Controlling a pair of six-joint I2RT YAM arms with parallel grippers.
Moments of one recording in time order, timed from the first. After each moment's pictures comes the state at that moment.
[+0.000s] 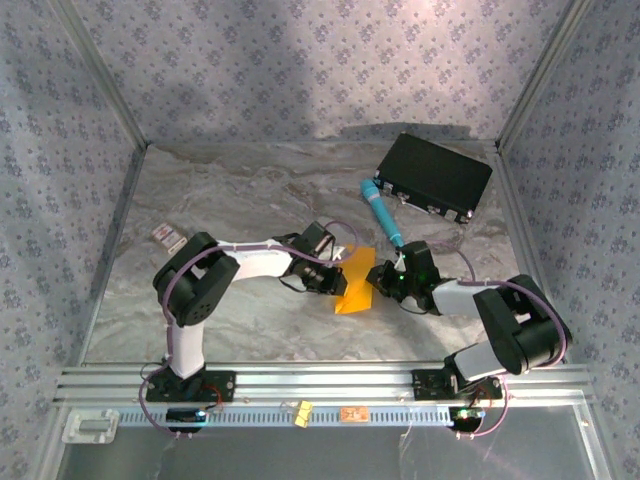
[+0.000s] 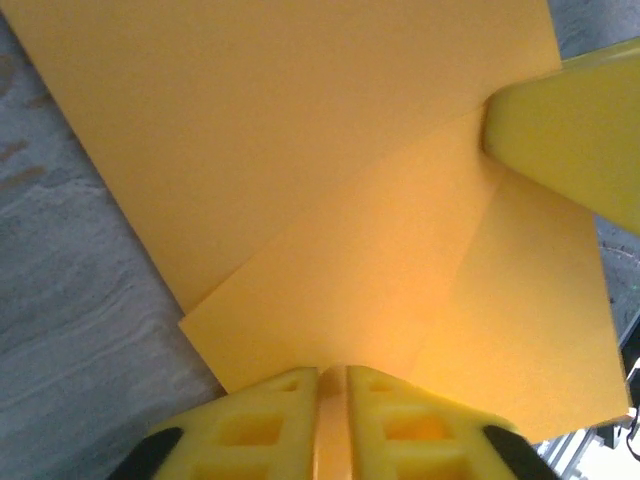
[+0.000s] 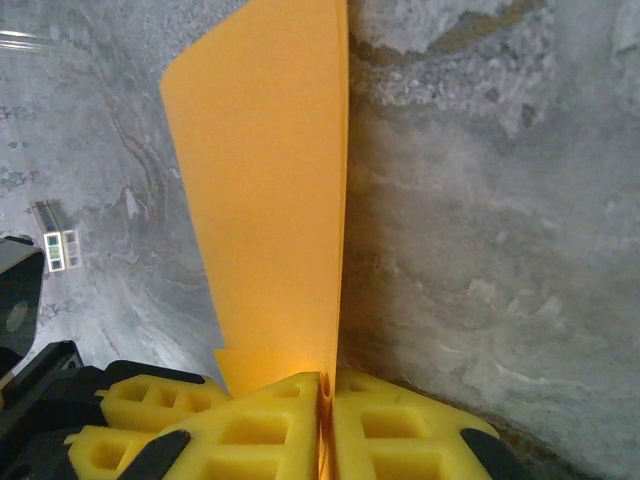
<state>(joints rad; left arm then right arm) -0.82 1.91 1.09 -0.28 0.52 -0.54 0.39 1.44 0.37 0.31 -0.44 1.00</state>
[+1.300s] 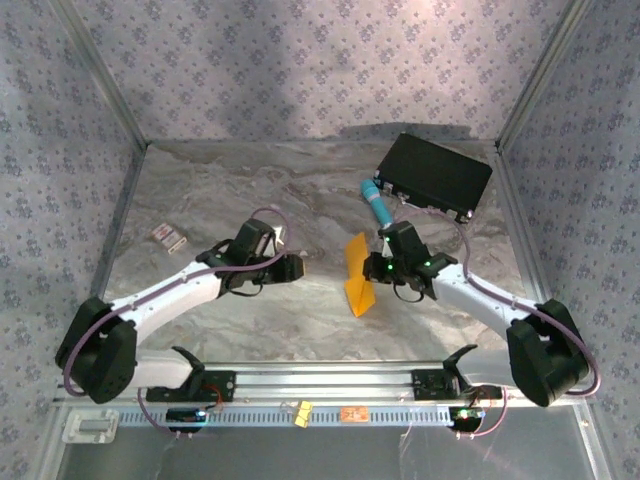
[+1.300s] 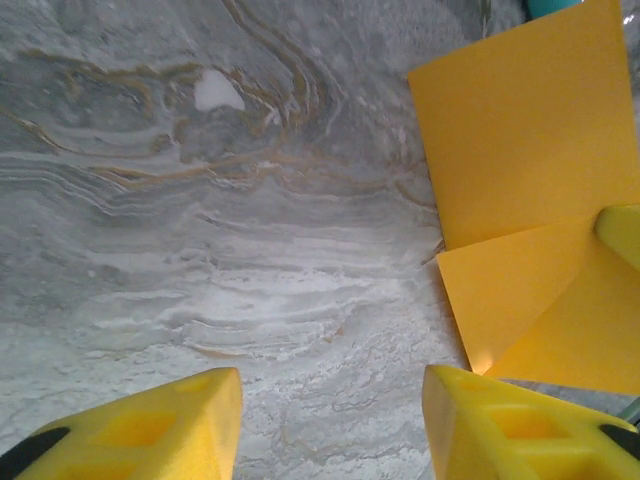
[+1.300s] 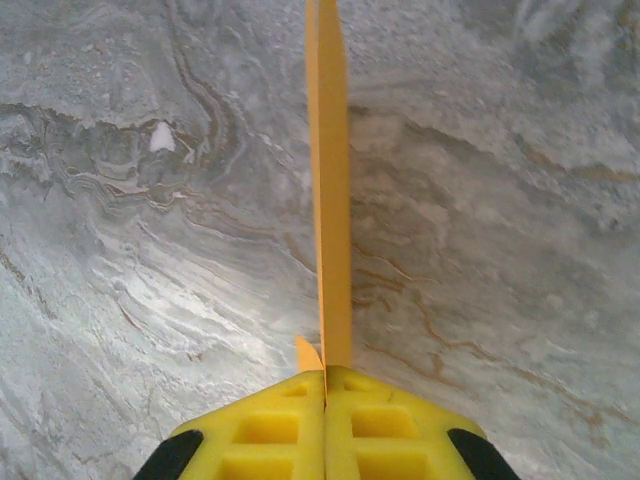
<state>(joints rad) -0.65 1.27 0.76 -0.35 0.23 -0.67 0.55 1.29 0.70 -0.31 -0.18 0.62</state>
